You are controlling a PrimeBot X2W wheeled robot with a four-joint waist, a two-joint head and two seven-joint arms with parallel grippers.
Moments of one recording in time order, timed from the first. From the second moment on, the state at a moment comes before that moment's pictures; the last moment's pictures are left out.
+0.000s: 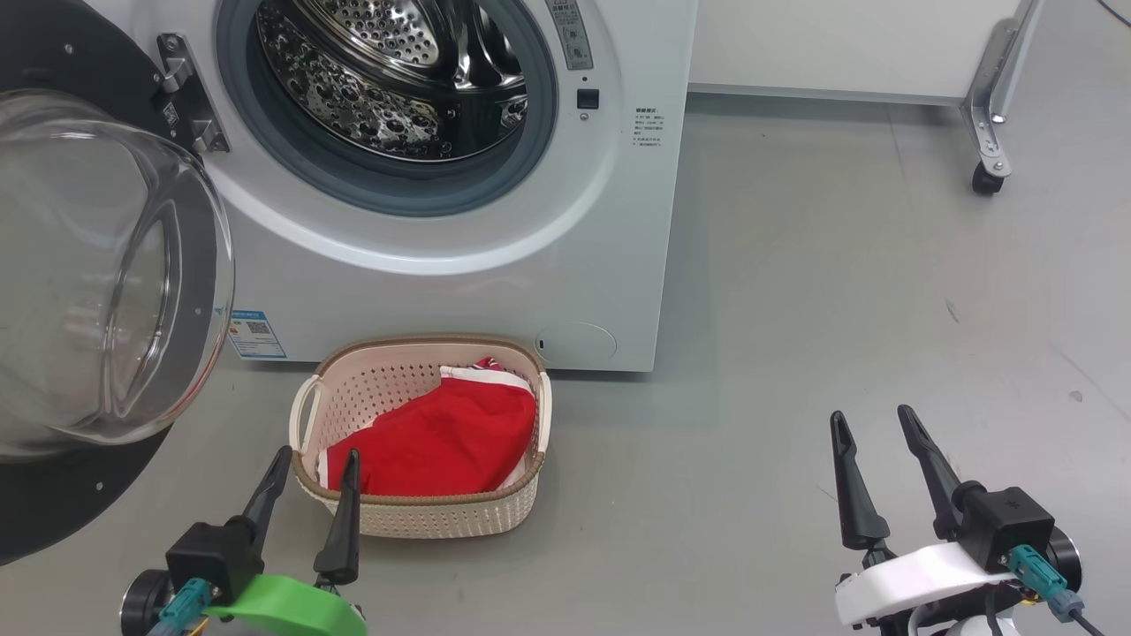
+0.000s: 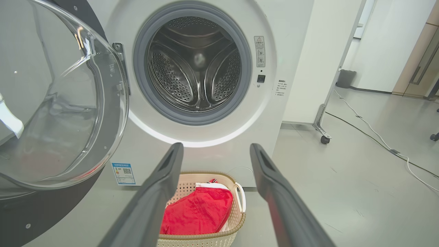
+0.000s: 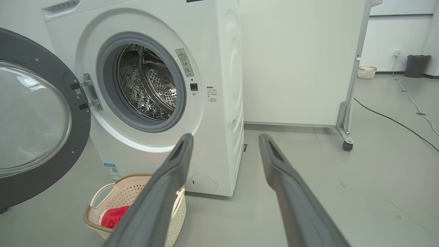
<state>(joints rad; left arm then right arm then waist) -0.01 0.05 -0.14 0.24 -0.33 -0.08 -0.23 0.07 -0.10 0.22 0.08 0.32 -0.05 -0.25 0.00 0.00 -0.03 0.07</state>
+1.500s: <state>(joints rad) -0.01 0.05 -0.17 0.23 -0.32 -0.07 -0.22 0.08 -0.09 0.25 0.07 0.32 -0.03 -0.25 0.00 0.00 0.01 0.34</state>
